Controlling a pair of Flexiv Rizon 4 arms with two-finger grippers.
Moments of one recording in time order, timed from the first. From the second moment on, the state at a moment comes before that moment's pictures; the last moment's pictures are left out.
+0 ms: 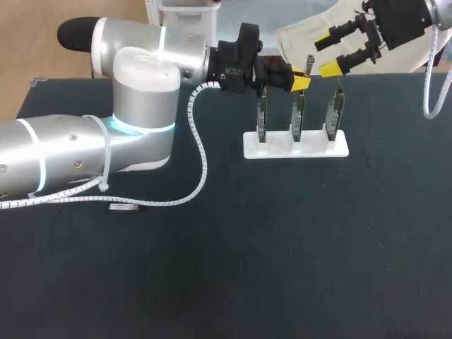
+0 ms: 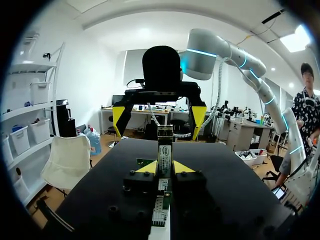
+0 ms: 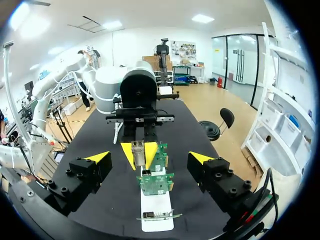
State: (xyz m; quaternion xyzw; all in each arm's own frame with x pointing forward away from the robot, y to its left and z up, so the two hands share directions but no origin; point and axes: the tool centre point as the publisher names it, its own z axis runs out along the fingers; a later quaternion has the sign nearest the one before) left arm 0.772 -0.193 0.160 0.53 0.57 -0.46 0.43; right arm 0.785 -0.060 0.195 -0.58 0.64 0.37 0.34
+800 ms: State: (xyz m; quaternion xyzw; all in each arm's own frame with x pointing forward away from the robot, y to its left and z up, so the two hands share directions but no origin) left arm 0.772 -0.193 0.160 0.53 0.57 -0.46 0.43; right arm 0.769 -0.042 0.198 -0.59 0.63 0.39 0.33
